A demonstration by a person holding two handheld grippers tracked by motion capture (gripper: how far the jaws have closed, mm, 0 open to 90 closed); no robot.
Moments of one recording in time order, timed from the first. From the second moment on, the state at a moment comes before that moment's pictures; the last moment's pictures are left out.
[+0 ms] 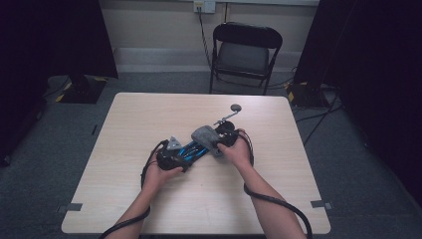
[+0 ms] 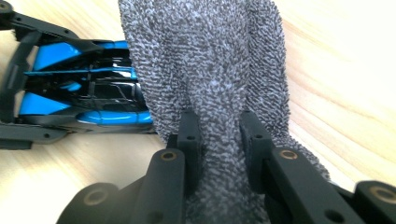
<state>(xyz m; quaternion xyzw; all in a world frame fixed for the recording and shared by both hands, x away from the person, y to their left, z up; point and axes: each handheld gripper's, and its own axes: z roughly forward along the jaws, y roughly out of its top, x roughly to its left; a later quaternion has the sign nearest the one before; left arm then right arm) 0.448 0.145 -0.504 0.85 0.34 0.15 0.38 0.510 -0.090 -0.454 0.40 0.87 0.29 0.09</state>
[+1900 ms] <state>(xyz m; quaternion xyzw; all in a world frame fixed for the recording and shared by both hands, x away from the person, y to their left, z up) 0.448 0.145 -0.504 0.84 0.34 0.15 0.38 0.501 -0.163 -0.438 0.44 0.84 0.30 0.13</state>
